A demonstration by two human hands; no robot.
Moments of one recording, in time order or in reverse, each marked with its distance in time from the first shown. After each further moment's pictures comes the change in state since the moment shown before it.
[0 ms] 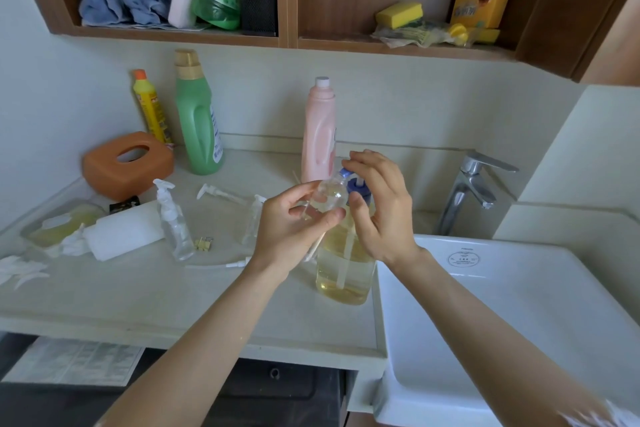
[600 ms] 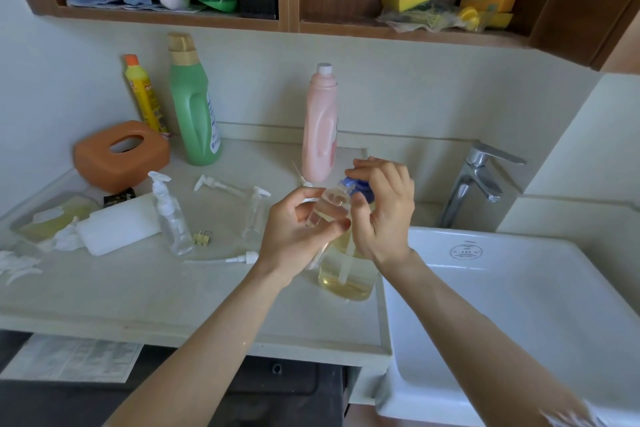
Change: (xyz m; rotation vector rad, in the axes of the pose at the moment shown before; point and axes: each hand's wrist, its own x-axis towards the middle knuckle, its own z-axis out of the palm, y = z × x) left_hand 0.003 -0.021 -0.005 -0.003 -0.058 -0.067; right_hand -0.008 0.005 0.024 -0.099 0.179 0.057
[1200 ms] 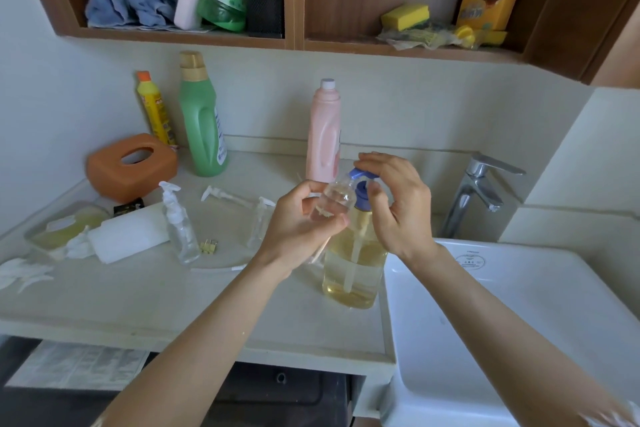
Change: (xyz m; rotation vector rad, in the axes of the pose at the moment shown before) left_hand 0.003 0.024 -0.004 0.009 -0.070 0.021; right_hand 0.022 -0.001 -0.024 0.100 -0.147 -0.003
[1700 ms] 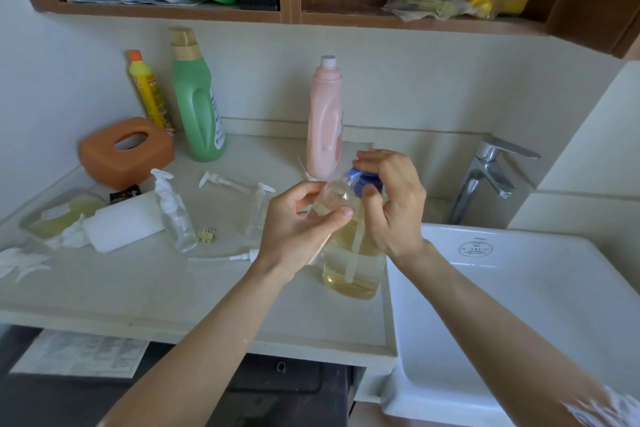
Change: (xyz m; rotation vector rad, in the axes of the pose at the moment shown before) left_hand -0.002 -0.015 0.008 0.011 0.118 0.018; right_hand -0.011 0.012 0.016 0.005 0.095 -0.024
